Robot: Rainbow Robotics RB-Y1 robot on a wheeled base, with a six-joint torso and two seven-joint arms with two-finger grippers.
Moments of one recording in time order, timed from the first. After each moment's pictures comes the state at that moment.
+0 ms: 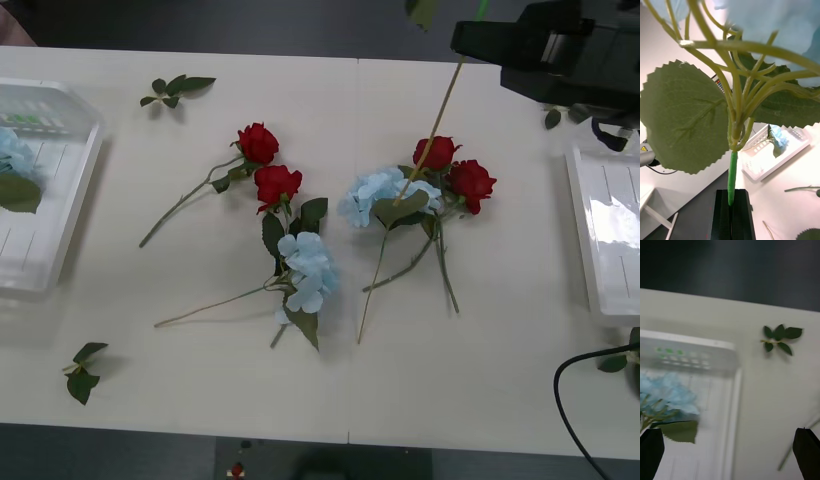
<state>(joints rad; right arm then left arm) -0.54 -0.51 -0.22 -1.73 -2.01 1.35 2.02 -0.40 1.20 0.08 -1.51 1.22 0.99 -1.48</state>
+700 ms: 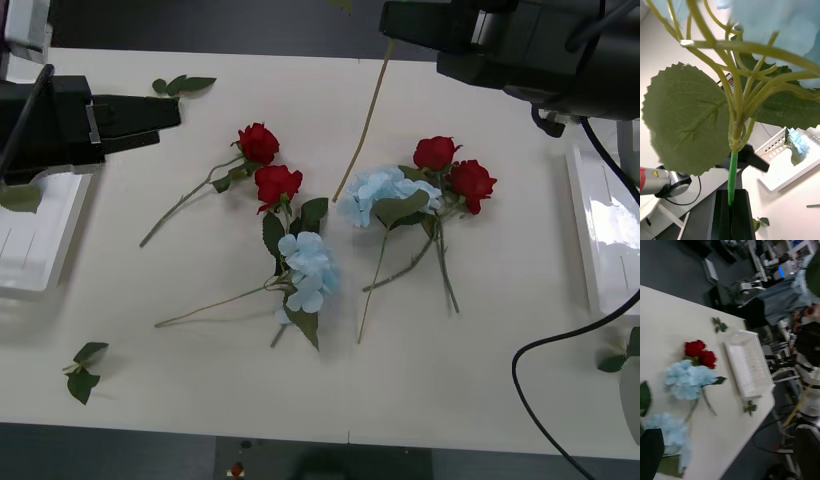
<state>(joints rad) -0.62 -0.41 -0.15 -1.76 -1.93 1.31 1.94 -0.22 0.85 0.18 -2.10 1.79 1.06 -1.44</state>
